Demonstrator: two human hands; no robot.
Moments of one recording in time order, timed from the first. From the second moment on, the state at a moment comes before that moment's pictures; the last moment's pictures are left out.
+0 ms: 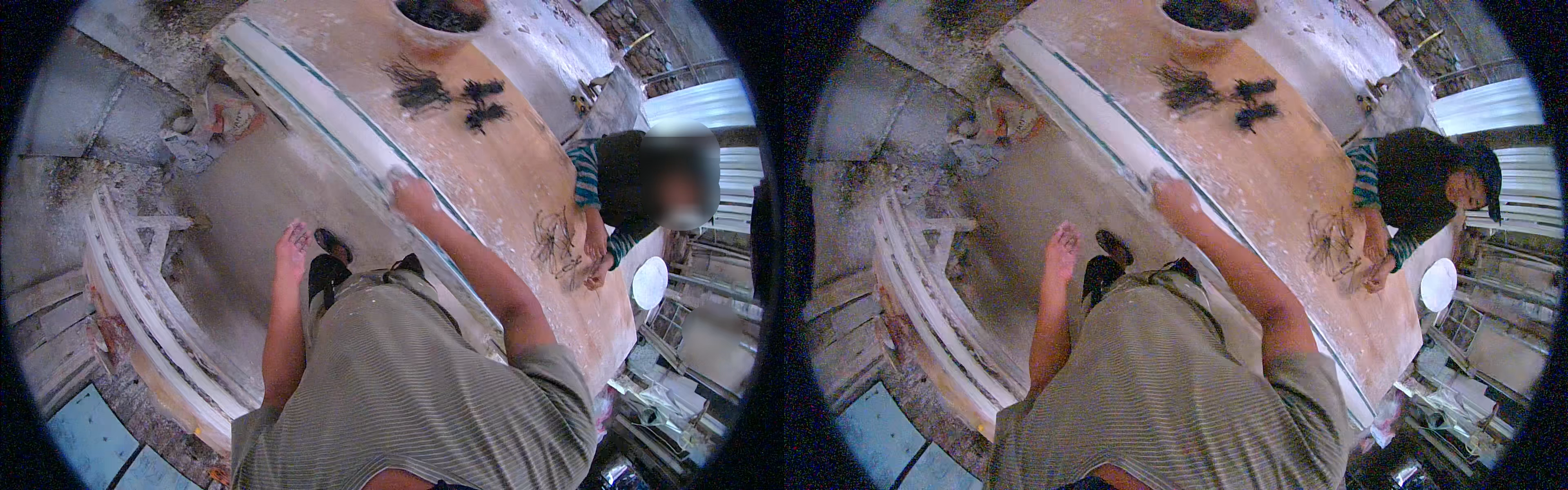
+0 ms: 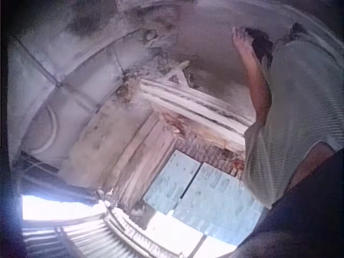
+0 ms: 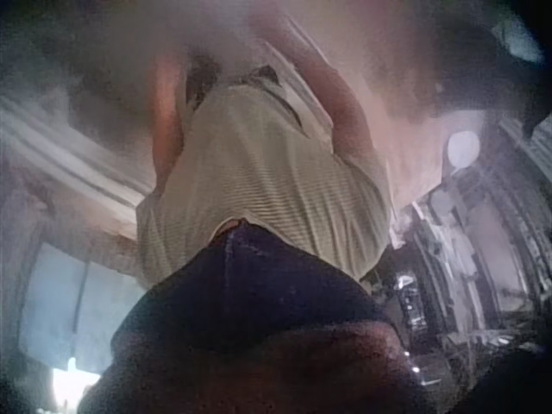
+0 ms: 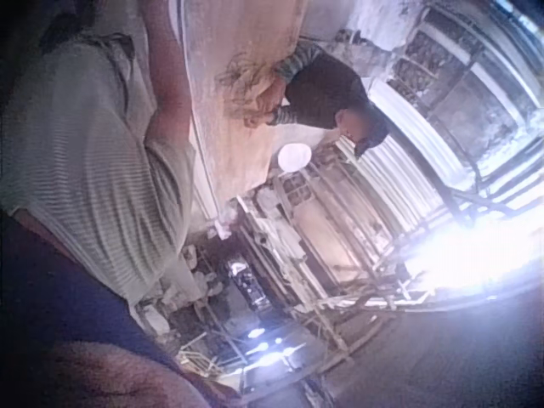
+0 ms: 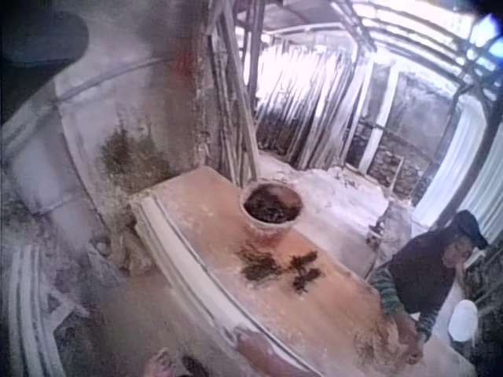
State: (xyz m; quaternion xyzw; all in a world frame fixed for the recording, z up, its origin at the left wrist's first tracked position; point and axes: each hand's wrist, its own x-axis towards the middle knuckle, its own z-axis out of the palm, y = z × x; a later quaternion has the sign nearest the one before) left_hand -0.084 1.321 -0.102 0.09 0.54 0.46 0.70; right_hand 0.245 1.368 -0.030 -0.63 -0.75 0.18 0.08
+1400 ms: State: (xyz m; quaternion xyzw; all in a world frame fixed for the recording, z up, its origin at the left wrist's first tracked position) left_hand -0.270 2.059 -0.113 0.50 0.62 0.32 0.52; right_hand 0.046 1.921 -0.023 -0.75 -0.51 0.19 0.38
